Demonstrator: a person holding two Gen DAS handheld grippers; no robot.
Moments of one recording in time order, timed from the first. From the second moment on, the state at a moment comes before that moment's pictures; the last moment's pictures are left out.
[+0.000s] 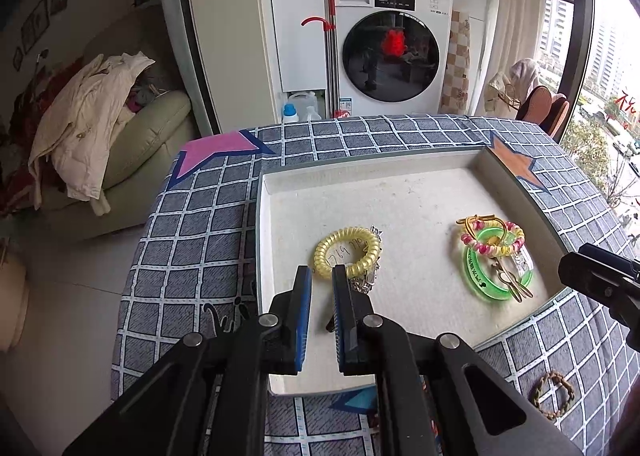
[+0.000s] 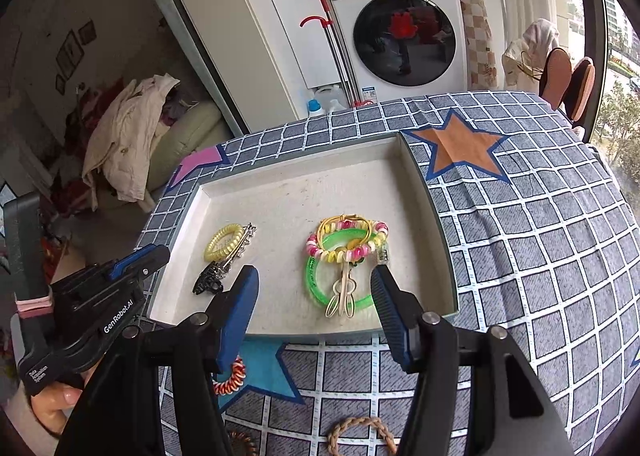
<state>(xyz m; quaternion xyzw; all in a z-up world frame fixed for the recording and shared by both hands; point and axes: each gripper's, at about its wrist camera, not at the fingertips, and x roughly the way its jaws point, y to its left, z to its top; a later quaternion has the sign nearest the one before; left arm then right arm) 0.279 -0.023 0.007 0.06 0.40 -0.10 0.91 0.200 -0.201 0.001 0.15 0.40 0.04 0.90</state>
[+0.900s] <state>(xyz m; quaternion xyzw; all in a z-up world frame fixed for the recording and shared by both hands) 0.185 0.003 0.006 0.05 0.40 -0.08 0.91 0.118 -0.197 -0.001 0.15 0.40 0.04 0.90</state>
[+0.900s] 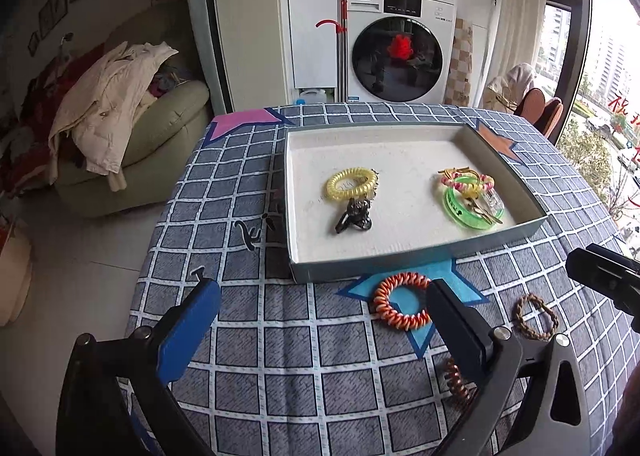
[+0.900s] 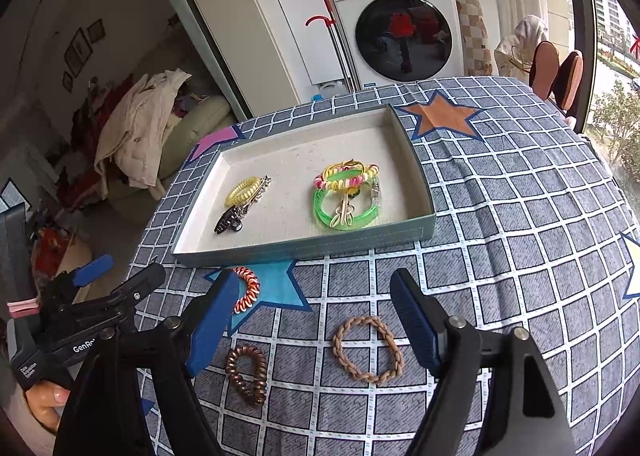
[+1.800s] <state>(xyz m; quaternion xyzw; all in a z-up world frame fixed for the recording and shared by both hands) 0.191 0.007 -0.051 -0.03 0.50 -0.05 0.87 0.083 -0.211 -0.058 0.11 0.47 0.00 0.88</state>
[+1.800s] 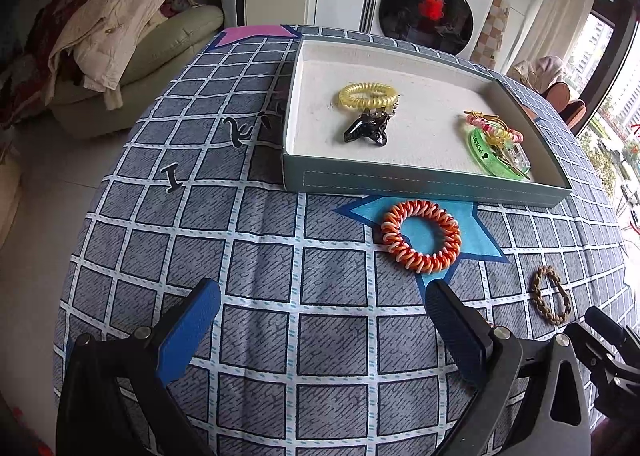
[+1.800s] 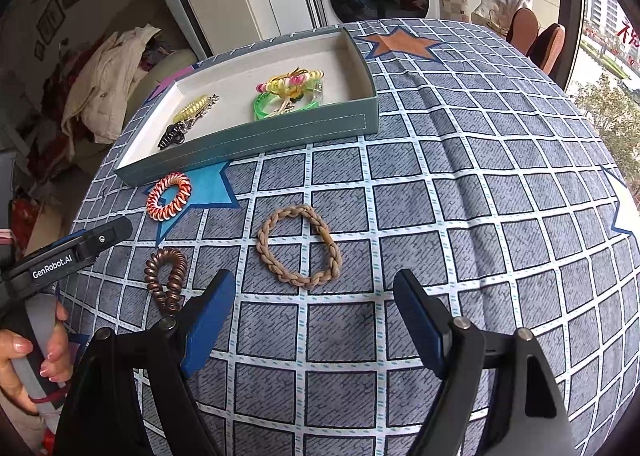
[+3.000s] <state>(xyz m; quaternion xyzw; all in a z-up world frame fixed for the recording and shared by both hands) 0.206 -0.052 -0.046 0.04 0.48 -0.05 0.87 0.097 -0.190 -0.067 -0.01 0.47 0.00 0.88</state>
